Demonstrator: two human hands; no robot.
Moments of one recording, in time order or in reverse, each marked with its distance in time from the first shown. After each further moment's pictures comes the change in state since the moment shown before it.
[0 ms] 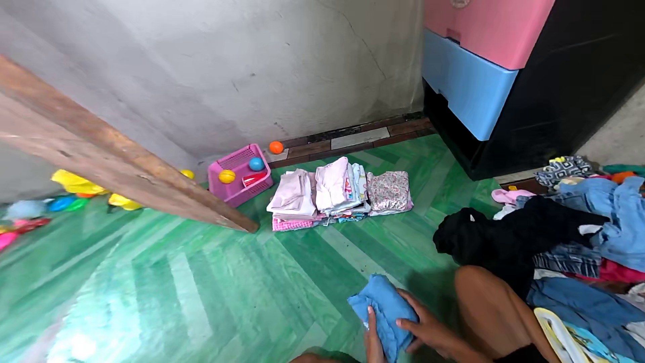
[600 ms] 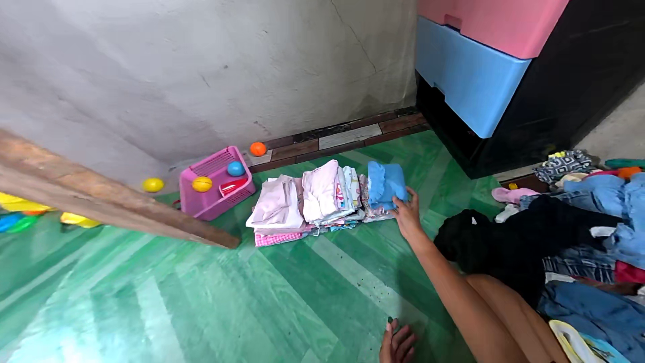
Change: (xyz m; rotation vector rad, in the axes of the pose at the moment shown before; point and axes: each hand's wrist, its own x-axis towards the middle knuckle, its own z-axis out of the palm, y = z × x) left_hand 0.010 -0.008 0.012 0.153 -0.227 -0.294; right_hand 0.166 -0.192 -0.066 0.701 0.647 -0.563
